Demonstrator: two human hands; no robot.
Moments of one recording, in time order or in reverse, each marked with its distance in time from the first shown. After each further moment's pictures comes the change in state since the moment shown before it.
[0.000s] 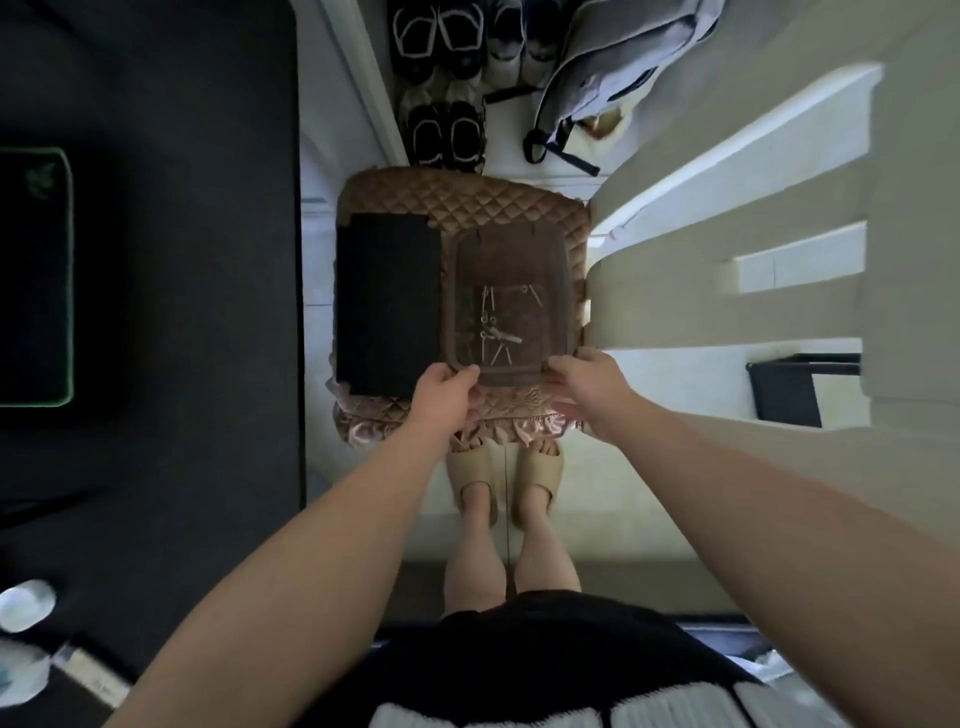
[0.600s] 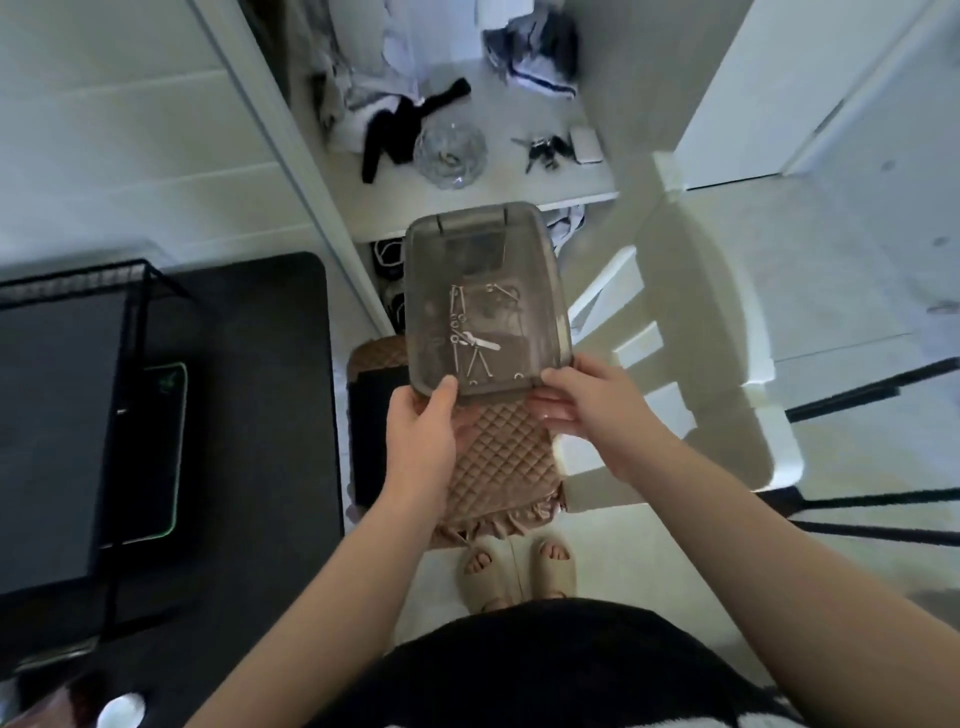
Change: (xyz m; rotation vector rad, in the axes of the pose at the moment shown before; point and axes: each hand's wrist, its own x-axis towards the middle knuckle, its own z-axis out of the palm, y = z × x) left_hand -0.211 0.107 -0.006 -0.224 -0.071 0.522; right_hand -0.227 -0.086 -0.057 0.277 -0.048 -0.449
